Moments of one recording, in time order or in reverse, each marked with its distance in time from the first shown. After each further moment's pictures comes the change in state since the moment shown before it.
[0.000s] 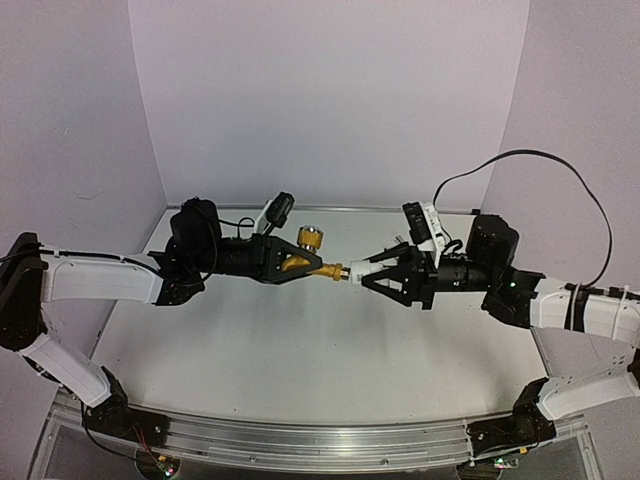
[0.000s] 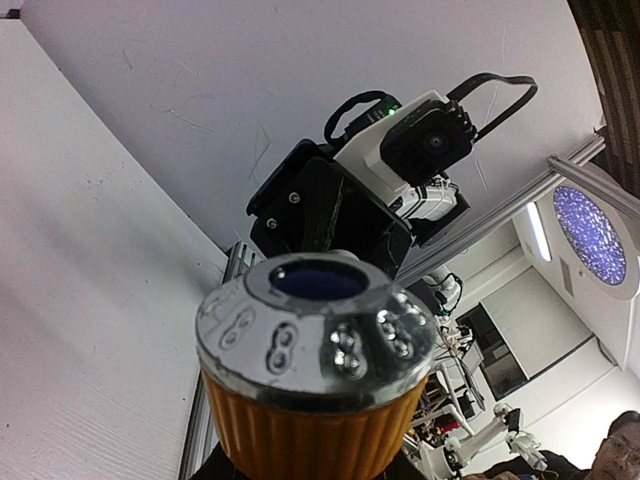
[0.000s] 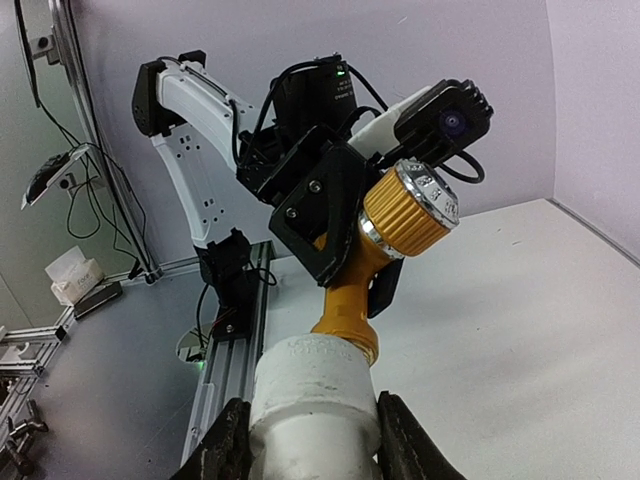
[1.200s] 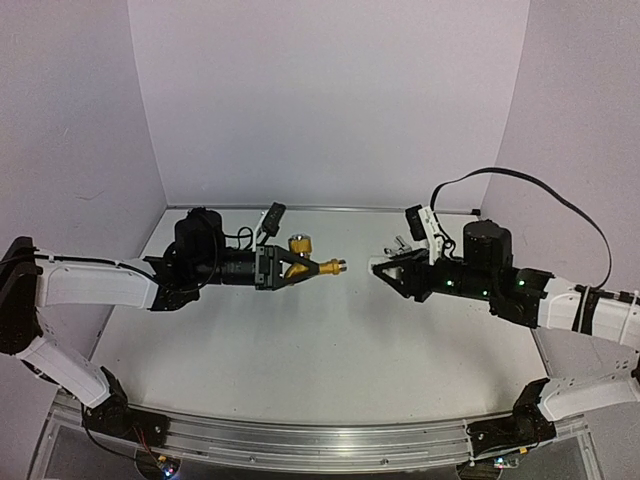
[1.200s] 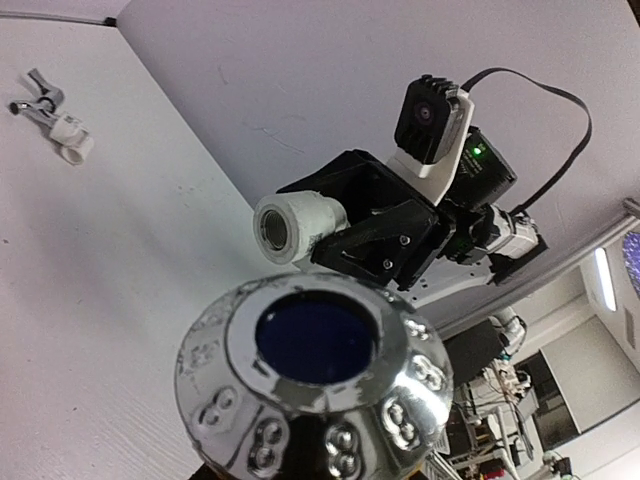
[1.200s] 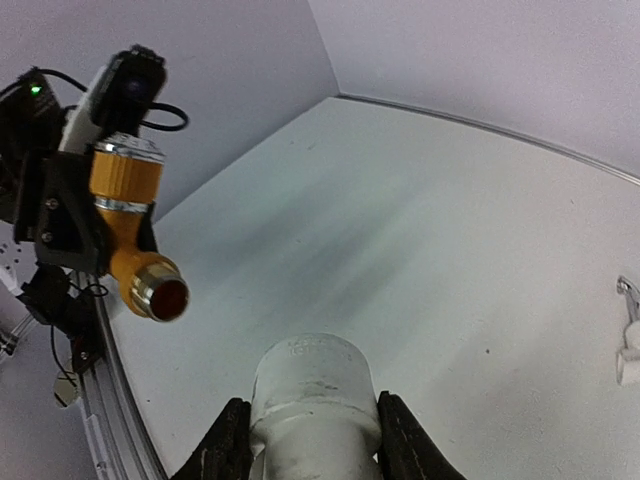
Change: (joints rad) left arm -0.005 -0.050 -0.051 -0.175 -0.249 0.129; right arm 0.000 -0.049 0.016 -0.352 0.549 0.093
